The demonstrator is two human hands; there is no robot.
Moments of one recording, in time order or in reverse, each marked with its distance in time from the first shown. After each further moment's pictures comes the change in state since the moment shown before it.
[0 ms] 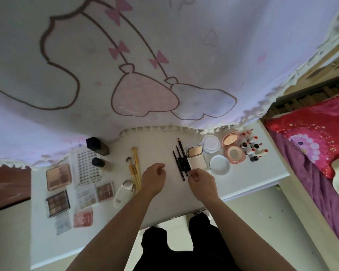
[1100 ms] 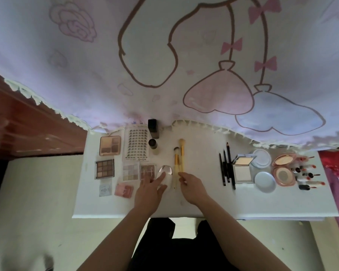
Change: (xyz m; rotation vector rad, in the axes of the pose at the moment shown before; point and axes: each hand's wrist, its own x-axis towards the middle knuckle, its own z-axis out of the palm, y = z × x) left_hand -0.061 -0.145 -0.073 0.248 0.138 -0.041; right_hand -0.029 -0.096 0.117 -0.265 -0.436 -0.274
